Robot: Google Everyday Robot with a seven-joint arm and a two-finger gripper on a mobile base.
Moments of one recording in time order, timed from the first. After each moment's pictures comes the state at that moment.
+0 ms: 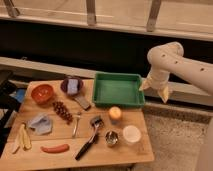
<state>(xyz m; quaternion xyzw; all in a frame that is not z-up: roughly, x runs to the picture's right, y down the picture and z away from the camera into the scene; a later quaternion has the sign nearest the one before) 0.263 0.029 0.735 -0.11 0.30 0.85 0.42</state>
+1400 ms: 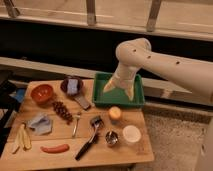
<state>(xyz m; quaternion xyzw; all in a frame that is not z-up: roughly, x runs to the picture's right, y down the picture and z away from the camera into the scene) 0.078 0.023 0.701 -0.25 0.21 0.78 0.53</state>
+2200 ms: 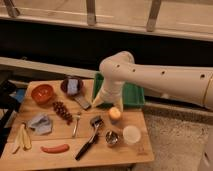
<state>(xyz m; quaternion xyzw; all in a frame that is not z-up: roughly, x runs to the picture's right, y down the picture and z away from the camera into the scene) 0.013 0.097 0.689 -0.28 0.23 0.73 0.58</state>
